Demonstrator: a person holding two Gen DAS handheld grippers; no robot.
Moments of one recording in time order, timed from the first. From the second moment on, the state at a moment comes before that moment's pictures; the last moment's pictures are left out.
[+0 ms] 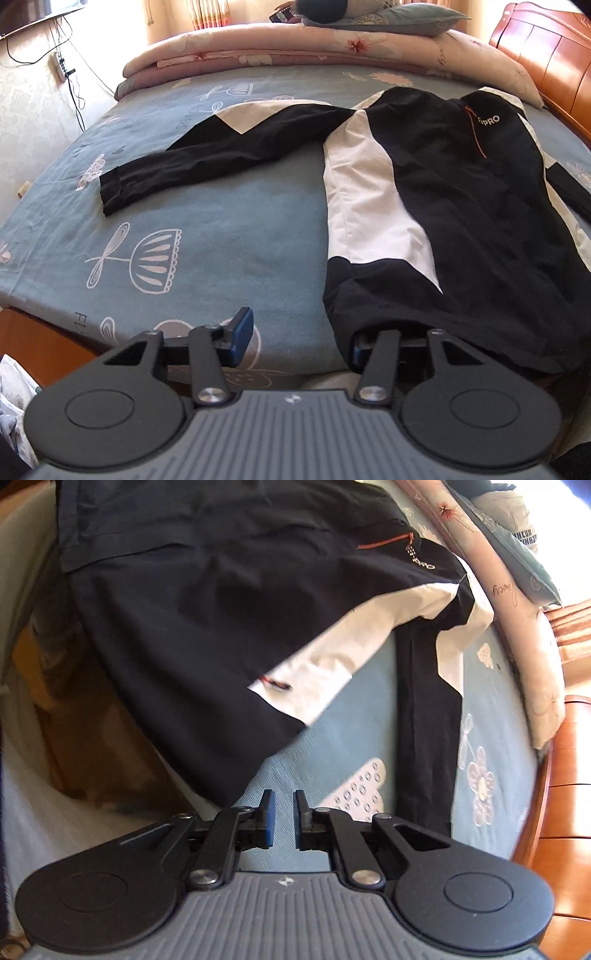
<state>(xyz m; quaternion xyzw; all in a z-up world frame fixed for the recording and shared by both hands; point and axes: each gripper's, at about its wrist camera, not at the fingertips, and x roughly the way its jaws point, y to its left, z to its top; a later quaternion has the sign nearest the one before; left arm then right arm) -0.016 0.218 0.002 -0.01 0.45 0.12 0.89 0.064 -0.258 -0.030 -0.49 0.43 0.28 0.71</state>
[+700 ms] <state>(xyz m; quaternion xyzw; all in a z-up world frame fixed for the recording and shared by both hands) -0.005 0.191 0.002 0.07 0.48 0.09 0.87 0.094 -0.206 0.002 -0.42 0.35 0.33 0.77</state>
